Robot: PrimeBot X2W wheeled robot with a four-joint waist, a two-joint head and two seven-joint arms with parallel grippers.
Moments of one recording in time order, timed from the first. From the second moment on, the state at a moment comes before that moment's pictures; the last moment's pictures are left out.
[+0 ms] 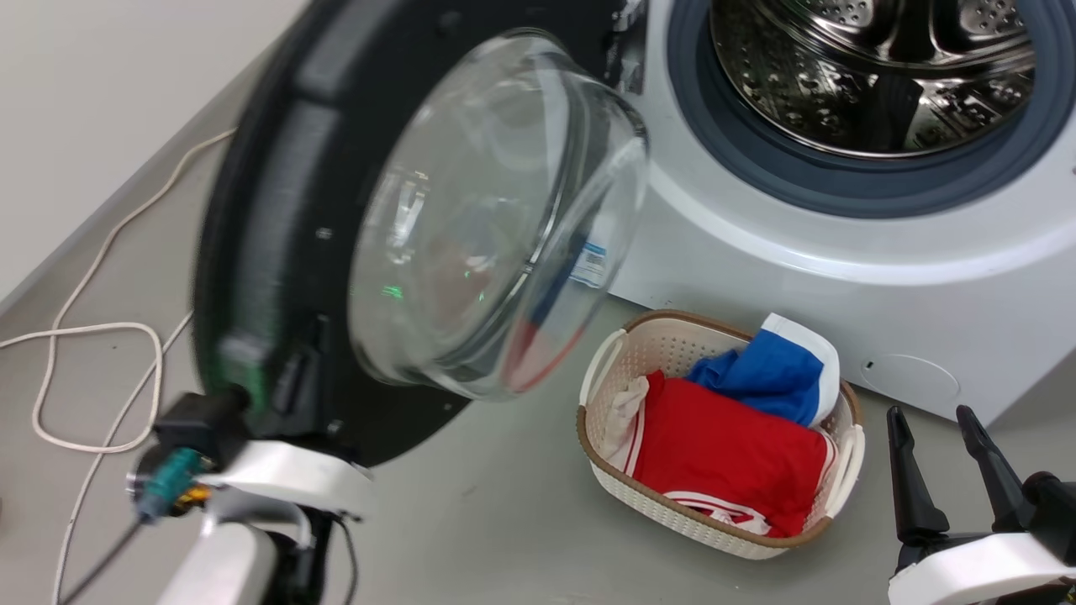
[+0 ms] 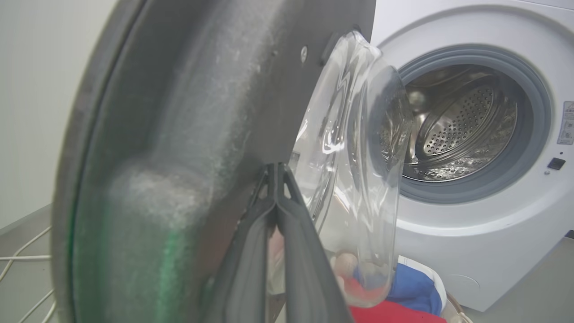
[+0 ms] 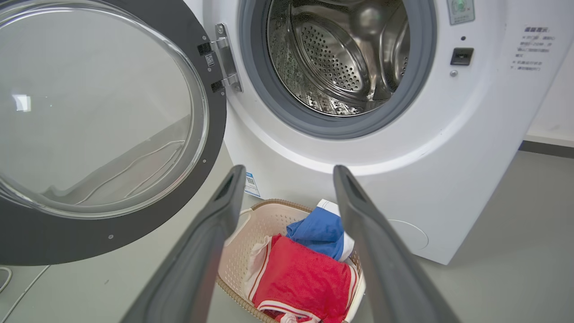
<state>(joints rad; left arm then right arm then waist) -0.19 0.30 -0.31 0.09 -0.53 0.16 -0.24 0.11 -0.05 -0.11 -0.09 0.16 0.13 -0.04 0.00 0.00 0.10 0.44</state>
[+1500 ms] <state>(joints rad) -0.10 0.38 -0.20 0.09 -0.52 0.22 -0.25 0.08 -0.05 -0.12 -0.05 0.16 0.13 -0.06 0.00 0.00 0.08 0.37</state>
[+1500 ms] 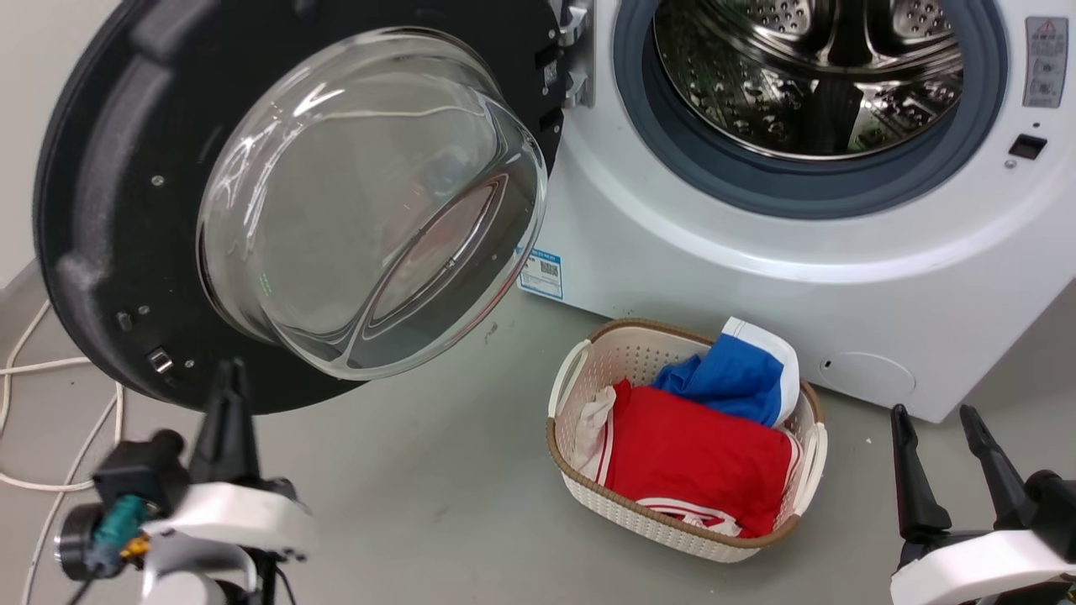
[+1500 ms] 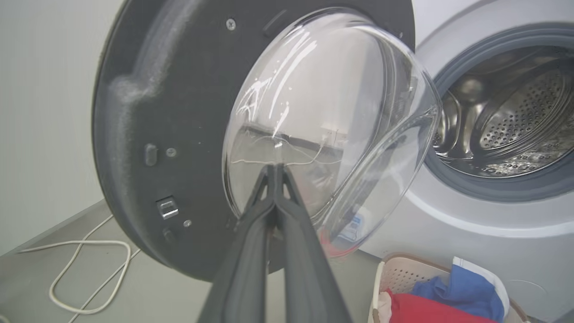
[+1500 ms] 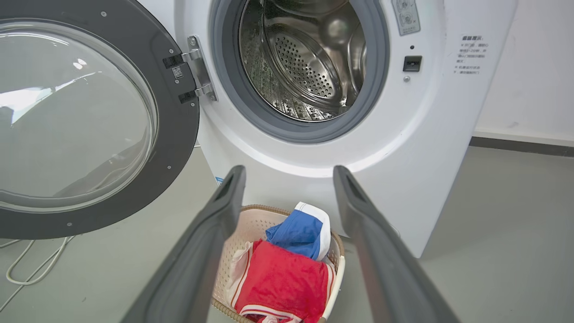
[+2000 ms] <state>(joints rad) -0.07 0.33 -0.39 0.01 -0.44 0.20 -0.18 0.11 -0.05 -0.09 -0.07 0.12 0.13 -0.07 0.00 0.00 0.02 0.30</state>
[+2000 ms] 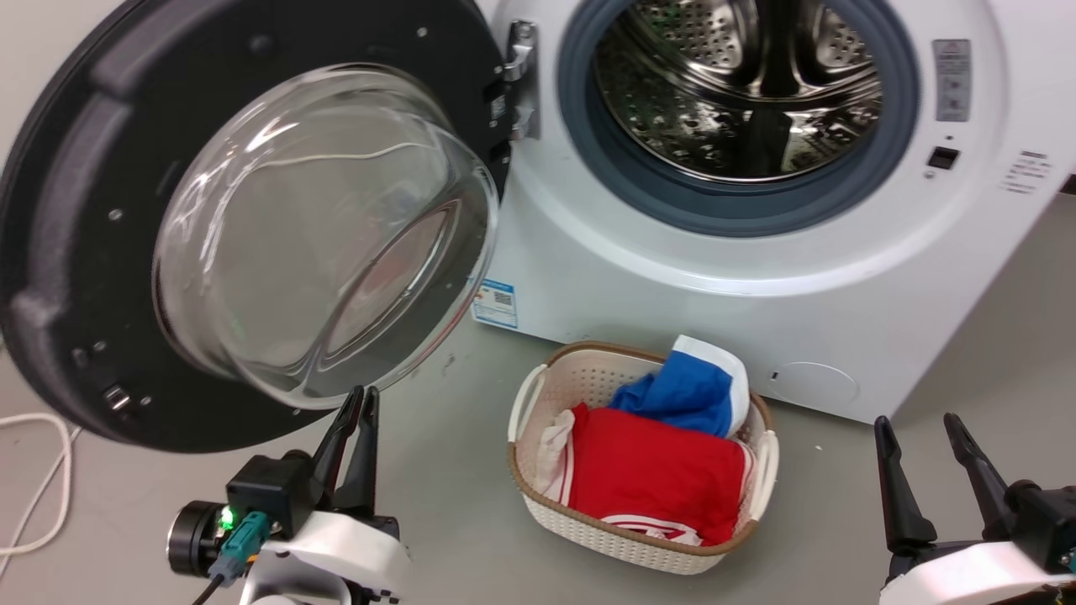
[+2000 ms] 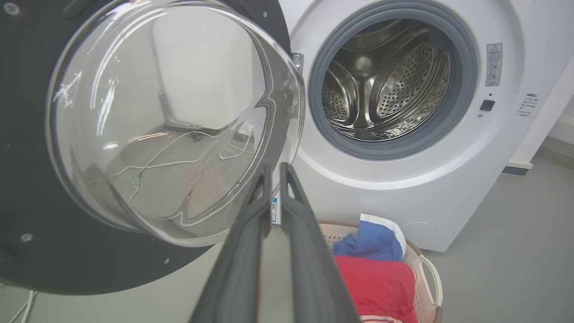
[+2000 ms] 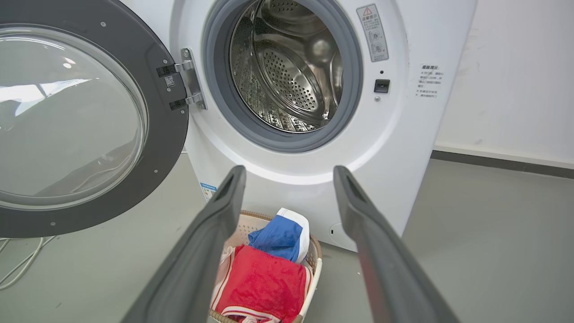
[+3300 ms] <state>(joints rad) -0.06 0.31 -0.36 0.19 -0.43 0.20 -0.26 0.10 -0.08 -0.04 -0.05 0.13 0.13 -0.05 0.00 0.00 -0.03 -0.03</state>
